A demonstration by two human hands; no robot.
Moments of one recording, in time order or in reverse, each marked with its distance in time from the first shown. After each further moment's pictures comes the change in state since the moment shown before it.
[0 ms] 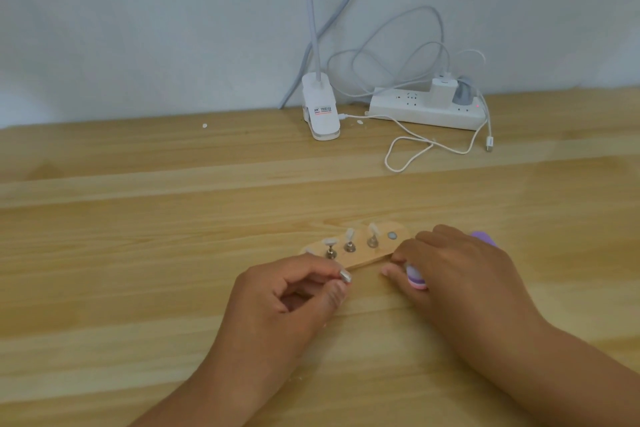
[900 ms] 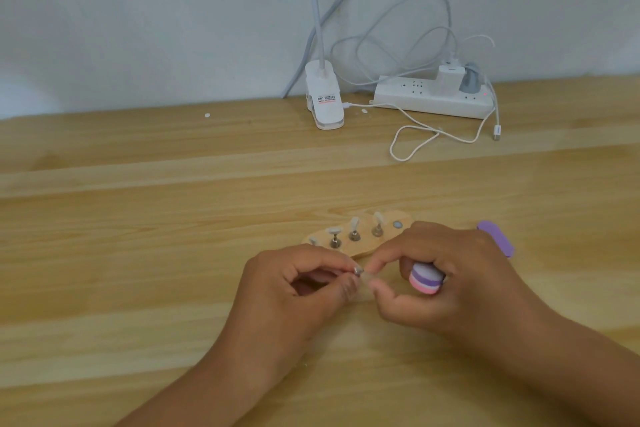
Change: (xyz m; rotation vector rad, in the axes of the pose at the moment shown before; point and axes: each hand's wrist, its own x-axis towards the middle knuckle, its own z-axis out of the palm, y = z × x) left_hand 0.005 0.002 0.003 0.066 -0.006 0.021; right_hand -0.003 -0.005 -0.014 0.705 -0.027 -0.152
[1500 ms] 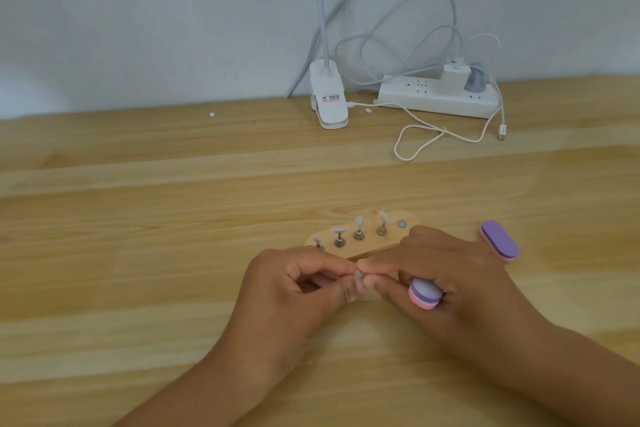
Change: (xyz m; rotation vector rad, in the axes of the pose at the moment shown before) left_hand -0.002 0.003 -0.002 -0.039 -0.034 0.017; right_hand -0.002 0.007 0.014 -0.071 0.100 -0.175
